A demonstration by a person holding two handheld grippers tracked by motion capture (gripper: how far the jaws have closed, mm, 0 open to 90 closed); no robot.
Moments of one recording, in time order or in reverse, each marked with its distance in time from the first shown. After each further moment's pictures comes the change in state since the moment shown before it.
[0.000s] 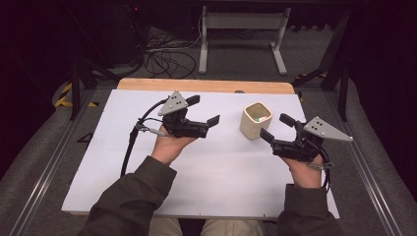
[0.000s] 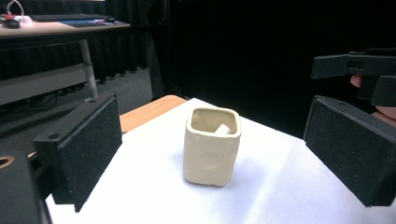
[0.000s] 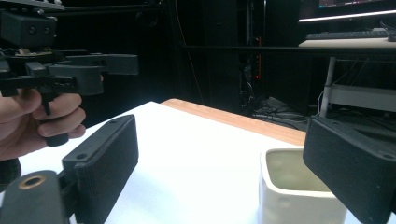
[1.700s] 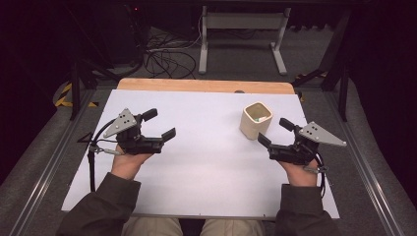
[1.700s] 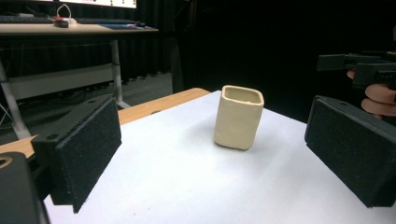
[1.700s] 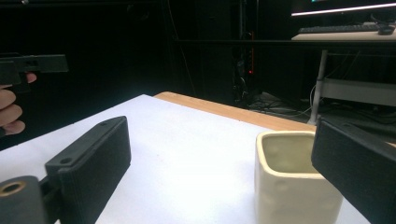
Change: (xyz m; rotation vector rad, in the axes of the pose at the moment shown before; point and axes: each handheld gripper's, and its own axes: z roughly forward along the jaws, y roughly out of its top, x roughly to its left) left arm 0.028 -0.041 -0.101 -0.042 0.074 -0.045; right arm 0.002 -0.016 0.004 0.015 -0.034 -0.006
